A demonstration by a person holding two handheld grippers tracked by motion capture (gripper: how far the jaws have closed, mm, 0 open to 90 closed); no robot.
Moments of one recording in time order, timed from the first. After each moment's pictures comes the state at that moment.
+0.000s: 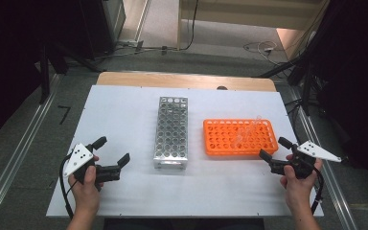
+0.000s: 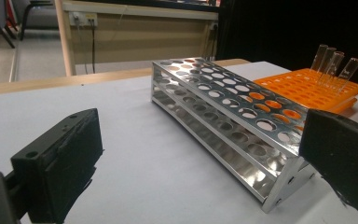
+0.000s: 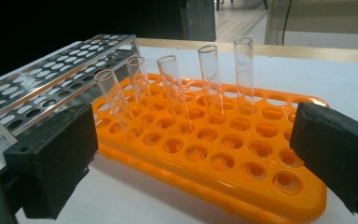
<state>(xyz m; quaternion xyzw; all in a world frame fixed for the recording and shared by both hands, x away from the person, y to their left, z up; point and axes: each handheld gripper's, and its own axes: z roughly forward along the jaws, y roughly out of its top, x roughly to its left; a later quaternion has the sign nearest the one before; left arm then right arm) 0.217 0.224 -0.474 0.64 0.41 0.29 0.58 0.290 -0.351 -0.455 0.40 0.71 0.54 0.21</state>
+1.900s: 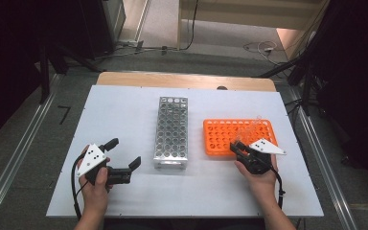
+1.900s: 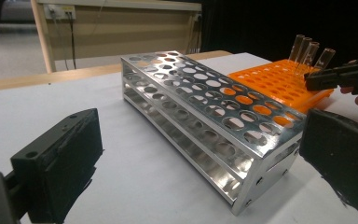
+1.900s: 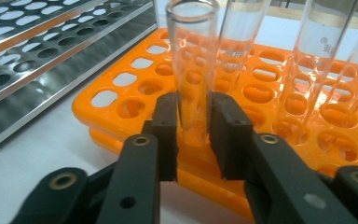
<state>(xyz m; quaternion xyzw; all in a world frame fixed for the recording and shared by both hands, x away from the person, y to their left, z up) 0.218 0.198 -0.473 0.66 0.39 0.26 0.58 0.305 -0.253 -0.487 0.41 0.75 0.46 0.23</state>
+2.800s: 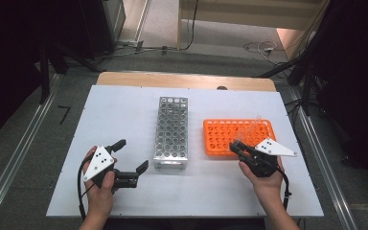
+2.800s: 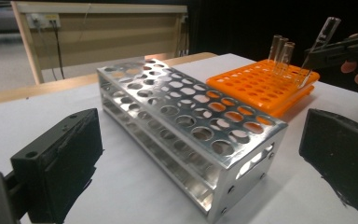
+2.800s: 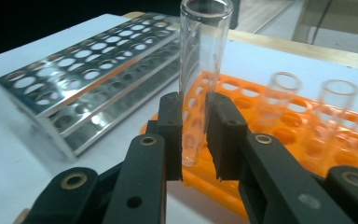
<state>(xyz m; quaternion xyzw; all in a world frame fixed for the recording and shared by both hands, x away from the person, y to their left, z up) 0.210 0.174 -0.461 0.68 0.36 0.26 0.59 0.282 -0.251 -0.447 0.36 0.76 0.50 0.21</state>
